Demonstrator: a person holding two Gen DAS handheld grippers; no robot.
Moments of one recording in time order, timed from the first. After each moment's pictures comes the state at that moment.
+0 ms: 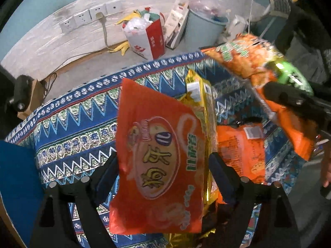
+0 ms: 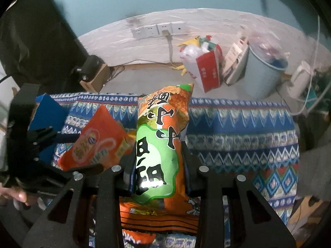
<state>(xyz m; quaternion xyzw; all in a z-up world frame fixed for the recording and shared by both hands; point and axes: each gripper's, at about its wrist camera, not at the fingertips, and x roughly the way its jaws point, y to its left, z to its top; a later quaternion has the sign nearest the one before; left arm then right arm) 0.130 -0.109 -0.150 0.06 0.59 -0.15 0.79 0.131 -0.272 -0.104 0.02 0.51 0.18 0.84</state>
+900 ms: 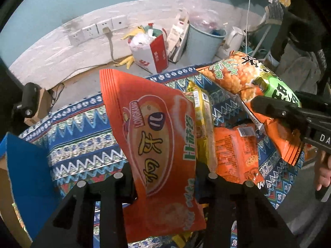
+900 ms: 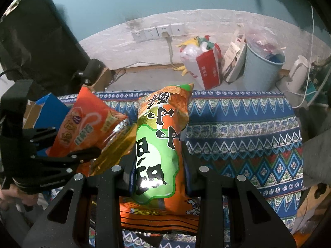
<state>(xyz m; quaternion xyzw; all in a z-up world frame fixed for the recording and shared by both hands) 0.101 -0.087 -0.114 0.05 0.54 -0.14 0.83 0.108 -0.261 -0.100 0.03 0.49 0.18 0.85</state>
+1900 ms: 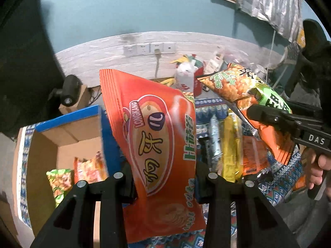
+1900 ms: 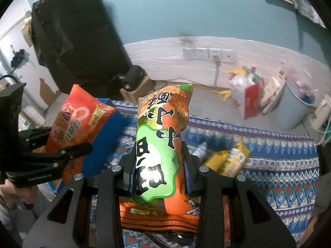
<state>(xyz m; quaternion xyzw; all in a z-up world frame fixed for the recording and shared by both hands) 0.032 0.051 -0.039 -0.01 0.47 -0.05 0.88 0.080 -0.131 -0.039 0.00 0.43 0.30 0.85</state>
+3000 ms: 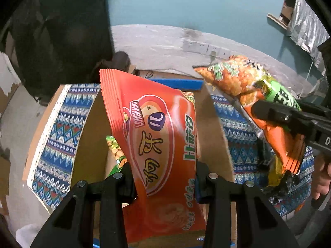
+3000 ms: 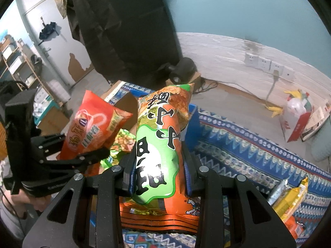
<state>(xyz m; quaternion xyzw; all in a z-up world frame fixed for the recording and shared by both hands) -0.021 0.202 -0.064 -0.09 0.48 0.07 0.87 0.069 0.054 -0.046 -0.05 0.43 0.40 0.80</state>
